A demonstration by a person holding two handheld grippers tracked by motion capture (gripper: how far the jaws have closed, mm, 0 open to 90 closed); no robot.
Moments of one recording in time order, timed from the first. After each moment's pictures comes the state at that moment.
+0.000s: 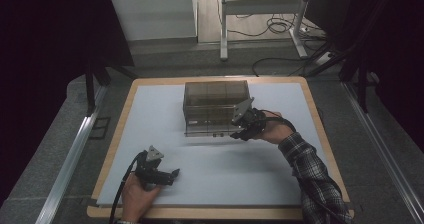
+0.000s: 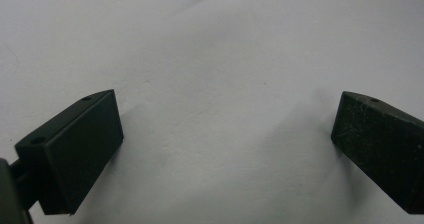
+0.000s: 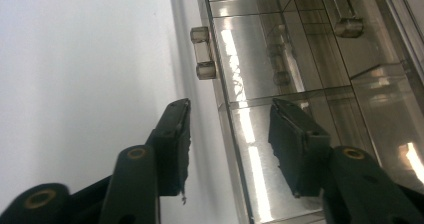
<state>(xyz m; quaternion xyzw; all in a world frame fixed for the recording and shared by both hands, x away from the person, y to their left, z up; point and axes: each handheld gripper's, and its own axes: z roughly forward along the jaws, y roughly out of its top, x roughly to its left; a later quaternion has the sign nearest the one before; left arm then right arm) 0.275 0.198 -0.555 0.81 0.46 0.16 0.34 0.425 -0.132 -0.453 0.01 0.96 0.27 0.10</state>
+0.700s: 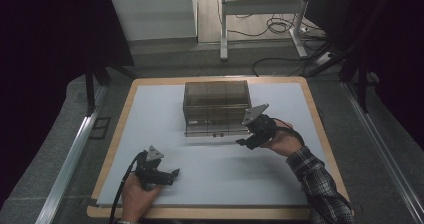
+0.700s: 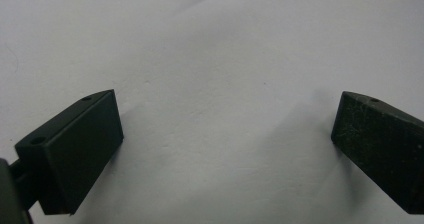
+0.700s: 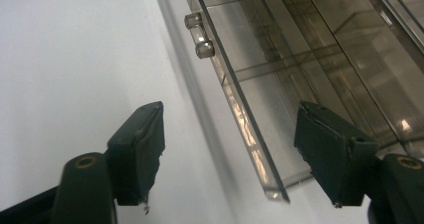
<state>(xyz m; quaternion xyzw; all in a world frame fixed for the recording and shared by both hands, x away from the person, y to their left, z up) 0.275 0.198 -0.555 0.81 0.46 0.16 0.34 0.402 -0.160 -0.458 0.09 0.94 0.31 0.13</state>
